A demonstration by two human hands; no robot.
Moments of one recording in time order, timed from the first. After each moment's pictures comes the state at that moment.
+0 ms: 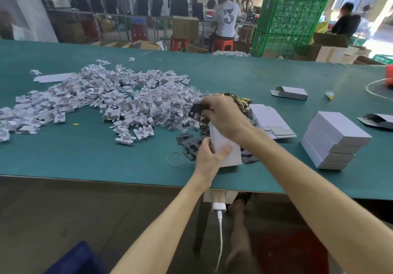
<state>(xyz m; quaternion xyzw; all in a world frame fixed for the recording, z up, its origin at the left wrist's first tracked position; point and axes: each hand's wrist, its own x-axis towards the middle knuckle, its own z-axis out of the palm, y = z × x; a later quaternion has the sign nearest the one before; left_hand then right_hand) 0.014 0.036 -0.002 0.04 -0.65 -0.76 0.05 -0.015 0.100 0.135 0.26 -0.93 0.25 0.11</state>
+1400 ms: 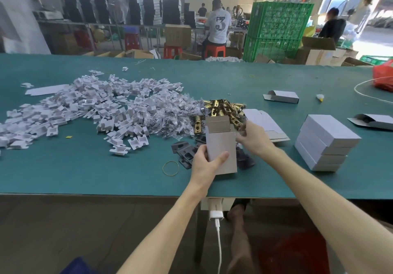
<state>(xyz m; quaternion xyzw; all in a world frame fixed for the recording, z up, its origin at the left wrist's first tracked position) 0.012 0.035 -0.010 0.01 -0.64 -0.77 0.06 -0.063 0.198 0.062 0.02 -0.96 0.27 0.04</state>
